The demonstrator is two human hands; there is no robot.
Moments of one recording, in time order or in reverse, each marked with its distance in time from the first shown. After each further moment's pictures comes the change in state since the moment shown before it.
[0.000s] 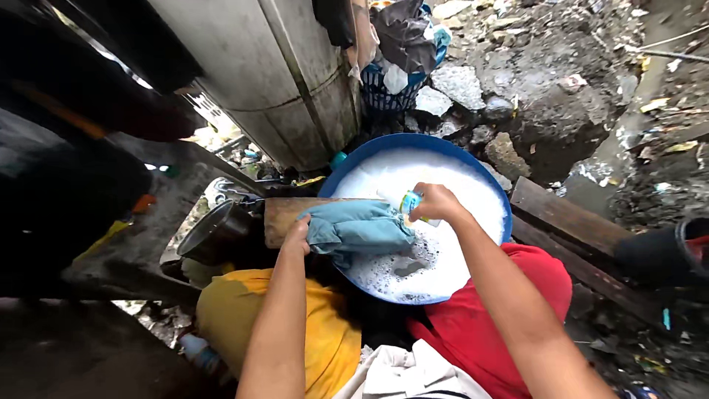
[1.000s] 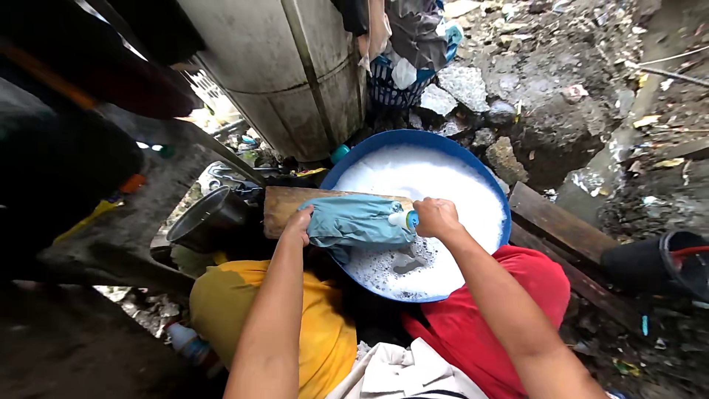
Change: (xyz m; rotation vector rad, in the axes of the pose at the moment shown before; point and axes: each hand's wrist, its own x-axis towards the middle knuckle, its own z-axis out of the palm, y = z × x) left_hand 0.001 0.008 -0.003 0.052 -0.039 -0.023; right_hand -0.033 -0.047 0.018 -0.588 -0.188 0.106
